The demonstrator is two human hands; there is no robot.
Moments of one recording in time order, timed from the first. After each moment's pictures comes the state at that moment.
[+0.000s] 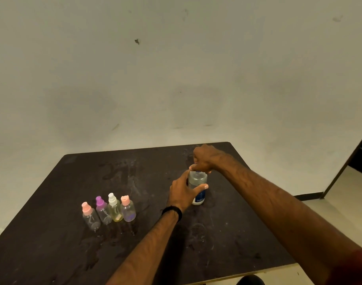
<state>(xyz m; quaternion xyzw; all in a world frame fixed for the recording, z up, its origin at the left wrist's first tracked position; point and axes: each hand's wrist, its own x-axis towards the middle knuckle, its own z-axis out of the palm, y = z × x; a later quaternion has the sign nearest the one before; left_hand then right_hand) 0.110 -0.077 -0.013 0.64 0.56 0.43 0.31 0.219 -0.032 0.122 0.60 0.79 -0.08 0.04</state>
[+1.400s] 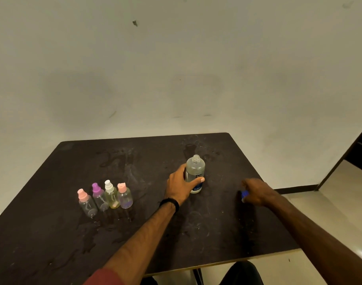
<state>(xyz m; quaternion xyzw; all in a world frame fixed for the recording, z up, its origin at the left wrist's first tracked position) 0.114 -0.082 -0.025 0.62 0.58 0.42 0.33 0.392 -0.071 -0.012 0.72 0.68 -0.15 0.05</state>
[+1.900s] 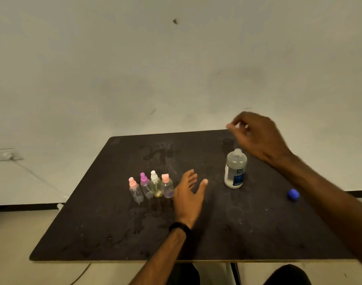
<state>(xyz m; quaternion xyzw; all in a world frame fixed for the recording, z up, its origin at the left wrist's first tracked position) 0.042 -0.169 -0.028 0.49 0.63 0.53 0.30 0.230 -0.094 0.134 0.48 0.79 -0.02 -0.39</state>
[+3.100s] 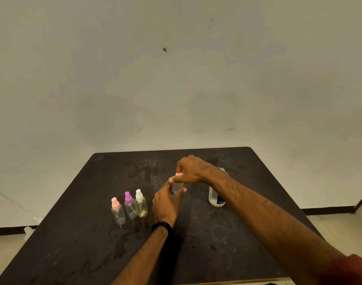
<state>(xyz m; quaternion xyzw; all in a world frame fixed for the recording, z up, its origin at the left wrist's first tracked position) 0.019 -0.132 -0.014 0.52 0.69 0.47 0.17 0.124 -0.060 0.101 0.47 0.87 -0.12 -0.02</state>
